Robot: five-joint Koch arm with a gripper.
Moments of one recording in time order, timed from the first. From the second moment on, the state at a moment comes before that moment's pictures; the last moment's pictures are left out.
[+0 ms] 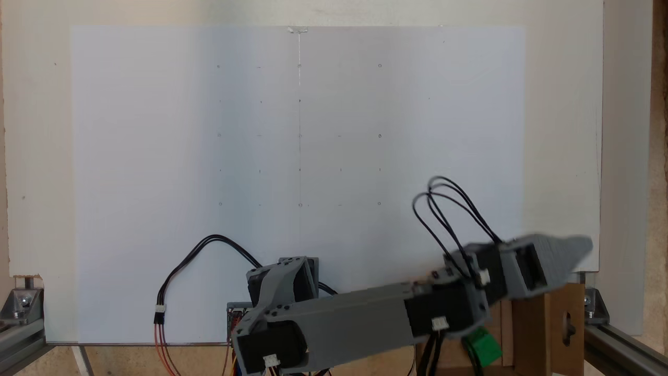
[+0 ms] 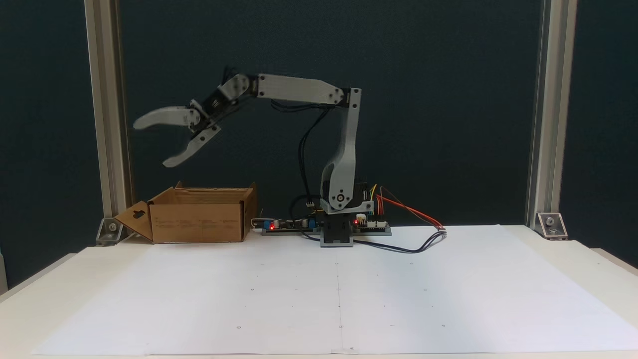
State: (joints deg) arm 70.0 97.9 88.0 17.1 -6.5
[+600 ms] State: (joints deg) arm 5.2 107.7 95.4 17.1 -6.2
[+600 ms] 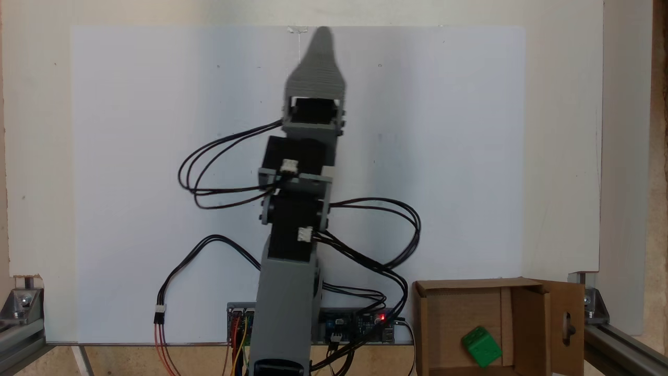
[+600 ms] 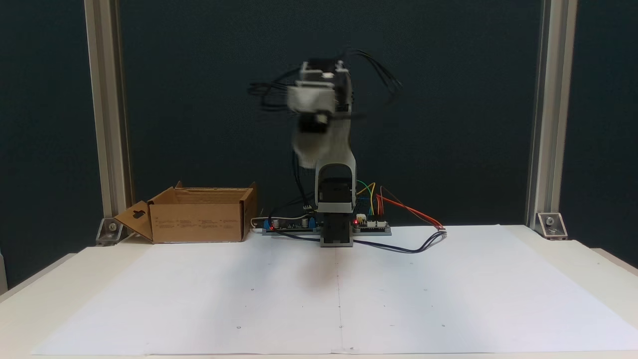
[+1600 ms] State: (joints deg) arm 4.6 129.5 163.7 -52.0 -5.8
